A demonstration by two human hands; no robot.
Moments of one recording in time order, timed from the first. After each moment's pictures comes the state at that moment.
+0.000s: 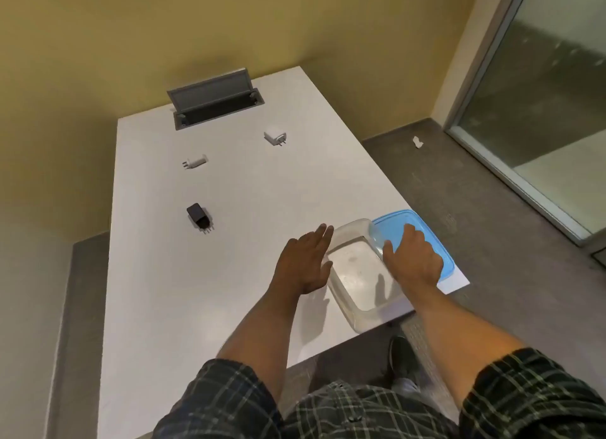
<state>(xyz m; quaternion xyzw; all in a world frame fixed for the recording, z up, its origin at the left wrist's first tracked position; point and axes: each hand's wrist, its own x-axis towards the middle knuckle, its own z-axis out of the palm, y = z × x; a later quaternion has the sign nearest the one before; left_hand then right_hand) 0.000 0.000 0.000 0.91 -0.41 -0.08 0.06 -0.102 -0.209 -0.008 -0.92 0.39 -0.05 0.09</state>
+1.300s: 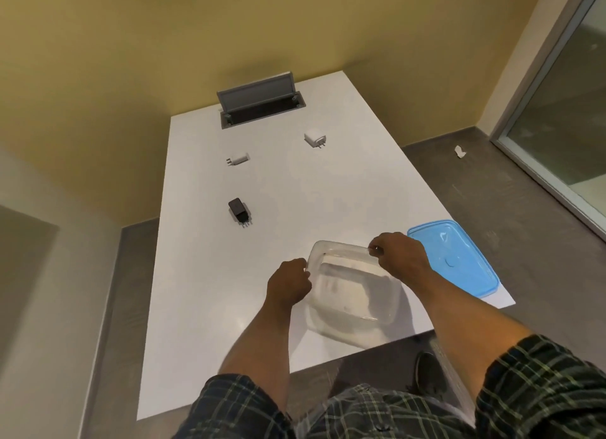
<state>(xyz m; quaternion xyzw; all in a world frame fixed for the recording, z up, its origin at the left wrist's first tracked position) 0.005 0.089 -0.015 0.96 -0.10 -0.22 0.16 -0.038 -0.166 -0.010 -0.97 0.13 0.07 0.17</state>
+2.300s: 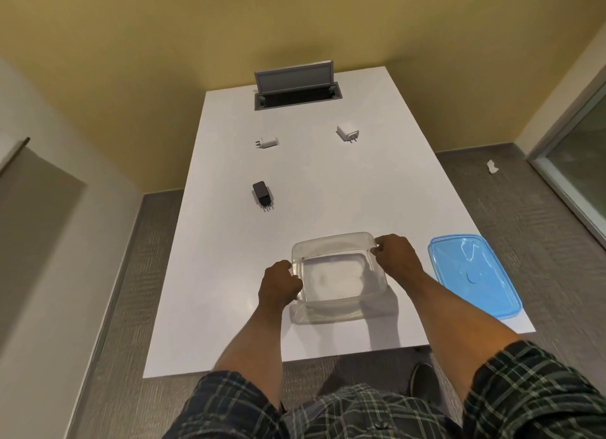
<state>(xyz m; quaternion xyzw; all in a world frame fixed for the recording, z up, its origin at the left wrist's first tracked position) -0.010 0.140 -0.025 0.92 0.10 -0.21 0.33 -0.003 -0.130 -0.038 -0.94 0.18 0.09 0.29</state>
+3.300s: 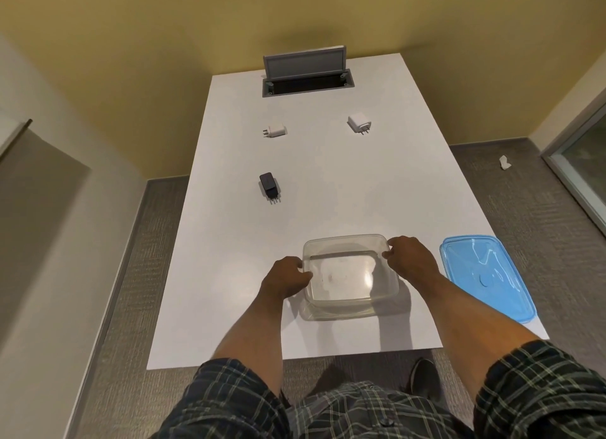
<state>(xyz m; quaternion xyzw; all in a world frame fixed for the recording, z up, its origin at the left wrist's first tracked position) 0.014 0.153 -0.037 0.91 0.05 -0.31 0.29 0.003 -0.137 -0.042 -0.96 0.15 0.16 0.19</state>
